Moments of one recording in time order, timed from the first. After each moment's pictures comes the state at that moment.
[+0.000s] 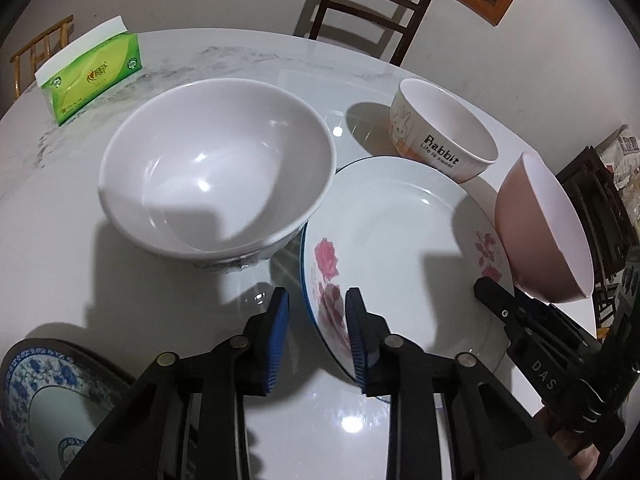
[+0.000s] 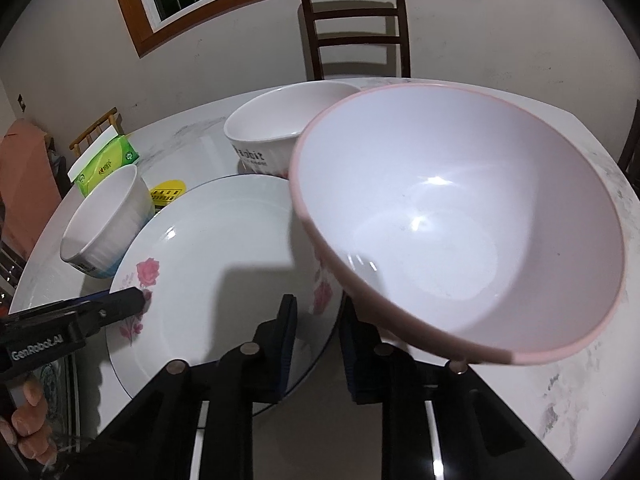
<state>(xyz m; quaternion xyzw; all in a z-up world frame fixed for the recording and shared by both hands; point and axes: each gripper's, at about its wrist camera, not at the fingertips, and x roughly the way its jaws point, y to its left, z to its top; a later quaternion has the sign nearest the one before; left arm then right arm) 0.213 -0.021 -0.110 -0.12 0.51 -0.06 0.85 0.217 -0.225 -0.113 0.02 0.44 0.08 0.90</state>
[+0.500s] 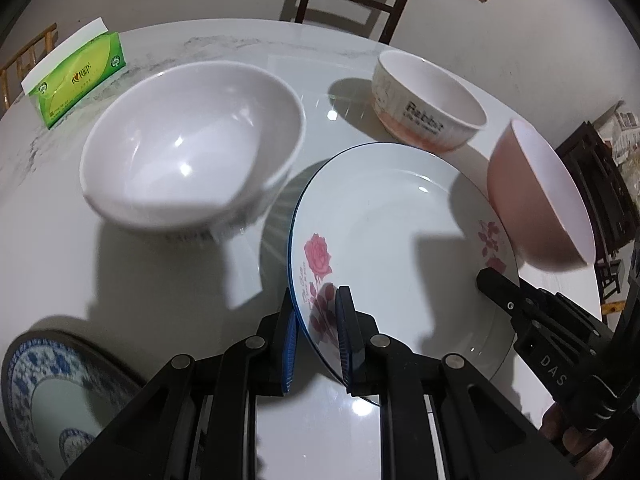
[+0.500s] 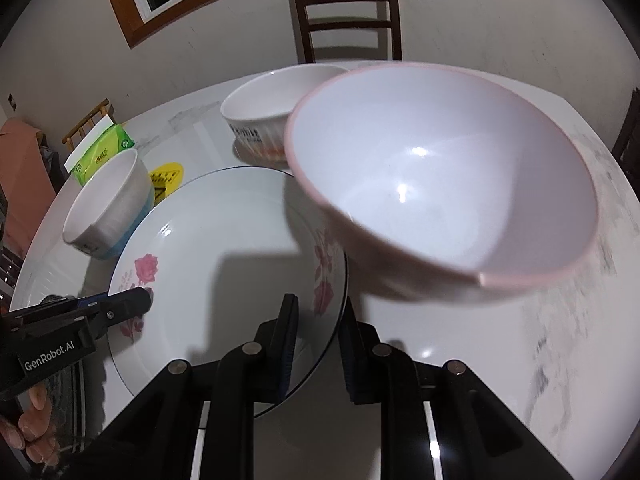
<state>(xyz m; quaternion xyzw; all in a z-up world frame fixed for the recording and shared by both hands) 0.202 -0.034 -0.111 -0.09 0.54 -0.08 0.83 0.201 -0.228 -0.112 0.03 0.47 0.07 0.88</state>
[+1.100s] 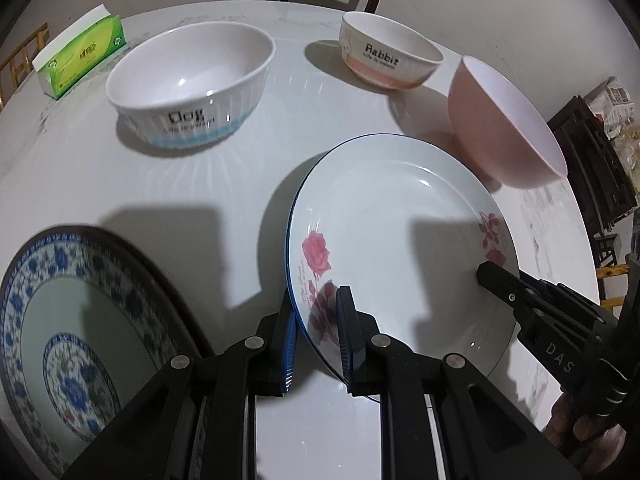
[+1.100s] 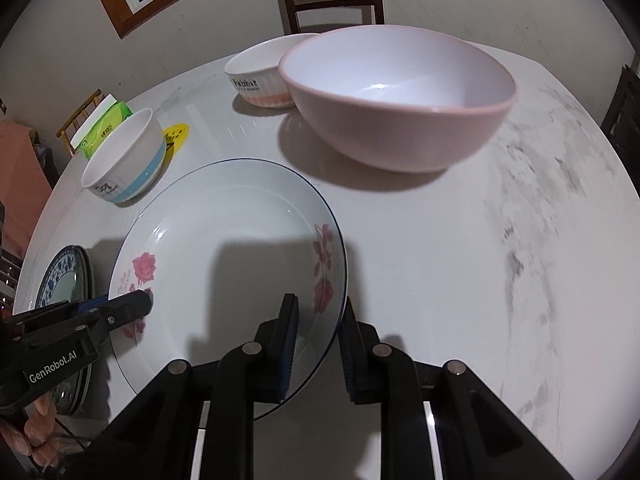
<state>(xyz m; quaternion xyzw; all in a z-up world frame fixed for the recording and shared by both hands) 0.140 -0.045 -0.113 -0.07 0.56 -0.09 0.82 0.141 -0.235 -0.114 0.04 0.51 0.05 0.86</state>
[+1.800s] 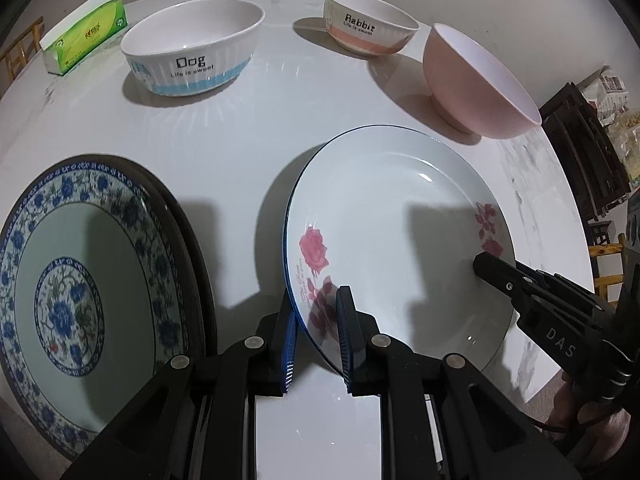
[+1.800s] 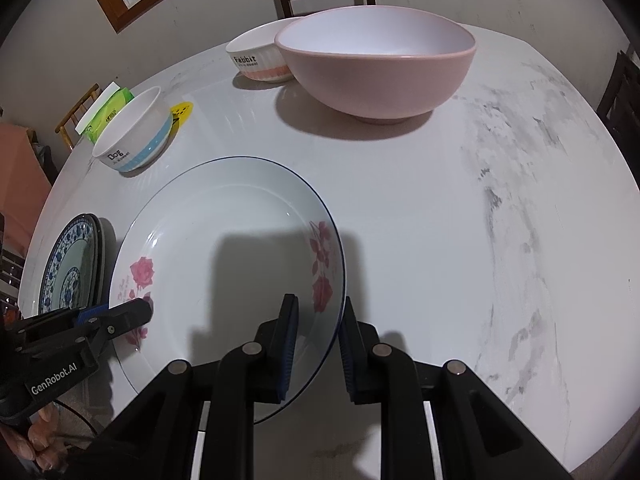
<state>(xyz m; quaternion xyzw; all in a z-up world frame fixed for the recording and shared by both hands) 0.103 -0.051 -0.115 -0.07 0.58 -0.11 0.80 0.102 -0.244 -0.114 0.05 0.52 0.05 0.85</state>
